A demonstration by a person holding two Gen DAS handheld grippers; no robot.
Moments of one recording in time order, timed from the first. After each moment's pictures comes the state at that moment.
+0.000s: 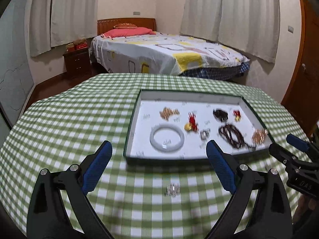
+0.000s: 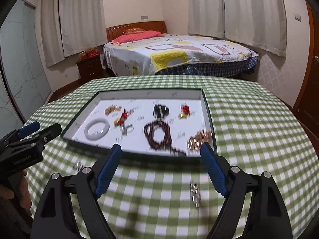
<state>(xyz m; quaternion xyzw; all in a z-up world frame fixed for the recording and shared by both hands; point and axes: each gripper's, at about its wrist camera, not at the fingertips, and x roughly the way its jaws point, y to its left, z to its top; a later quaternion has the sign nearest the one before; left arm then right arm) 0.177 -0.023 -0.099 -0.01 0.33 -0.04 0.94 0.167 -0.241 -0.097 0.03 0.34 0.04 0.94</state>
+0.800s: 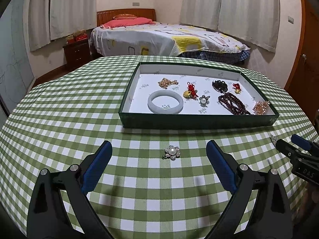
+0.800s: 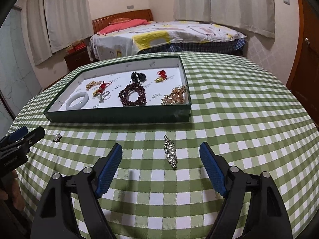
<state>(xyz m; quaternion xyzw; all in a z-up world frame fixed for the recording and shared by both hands) 0.149 -0.027 -0.141 0.00 0.36 -0.04 0.93 0.142 -0.268 -0.145 0.05 0.39 0.00 0.92</state>
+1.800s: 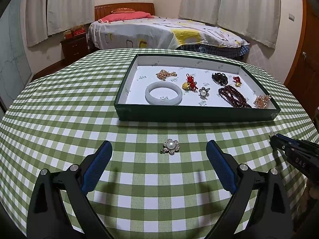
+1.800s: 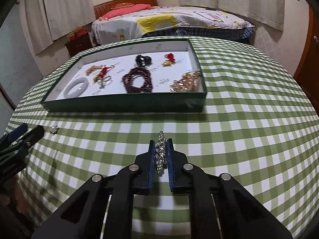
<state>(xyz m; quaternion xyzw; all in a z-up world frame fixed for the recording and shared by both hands) 0.156 -0.031 -0.152 0.00 0.38 -0.05 0.92 0.152 -0.253 -0.156 0.05 0.44 0.02 0.90</state>
